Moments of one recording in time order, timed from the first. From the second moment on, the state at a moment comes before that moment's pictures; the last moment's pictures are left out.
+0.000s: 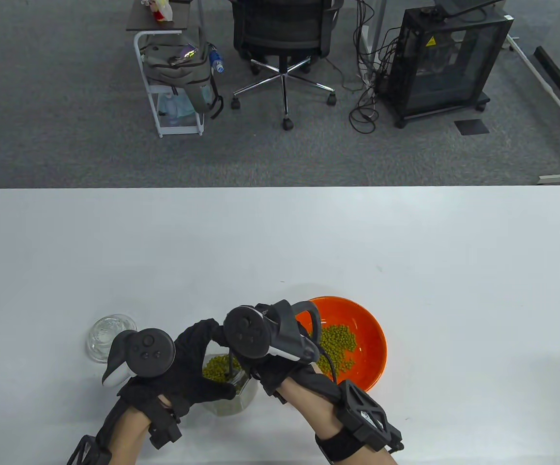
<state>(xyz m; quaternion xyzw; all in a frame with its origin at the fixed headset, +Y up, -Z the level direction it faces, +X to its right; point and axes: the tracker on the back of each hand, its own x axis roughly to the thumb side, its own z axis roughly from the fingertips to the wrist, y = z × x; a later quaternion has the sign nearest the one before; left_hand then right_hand) -0.225 -0.696 -0.272 -0.11 -0.30 0.32 0.89 -0.031 -0.591 -0.281 0.23 -0.03 0.96 0.18</state>
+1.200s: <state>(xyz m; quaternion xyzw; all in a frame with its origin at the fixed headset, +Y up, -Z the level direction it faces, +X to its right) -0.225 -0.696 -0.271 -0.11 -0.30 0.32 0.89 0.059 -0.656 -0.308 0.01 0.05 0.87 0.49</state>
